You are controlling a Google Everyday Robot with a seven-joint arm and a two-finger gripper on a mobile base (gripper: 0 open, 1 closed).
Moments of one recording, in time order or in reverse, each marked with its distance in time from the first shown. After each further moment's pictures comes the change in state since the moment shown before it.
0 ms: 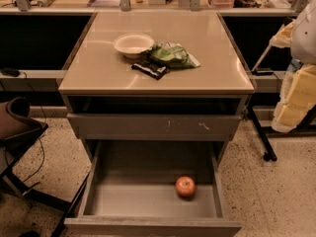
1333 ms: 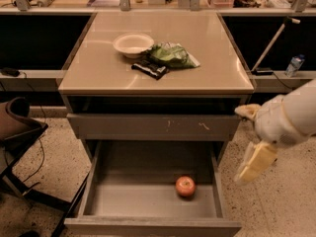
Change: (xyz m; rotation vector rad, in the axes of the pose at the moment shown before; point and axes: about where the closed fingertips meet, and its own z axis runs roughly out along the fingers) arm 0.017 0.055 0.163 -0.149 -0.296 0.037
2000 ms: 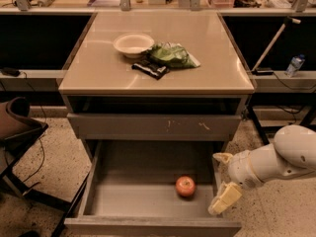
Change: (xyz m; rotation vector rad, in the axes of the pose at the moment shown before) arm 0.069 0.034 0.175 -0.161 -0.186 0.161
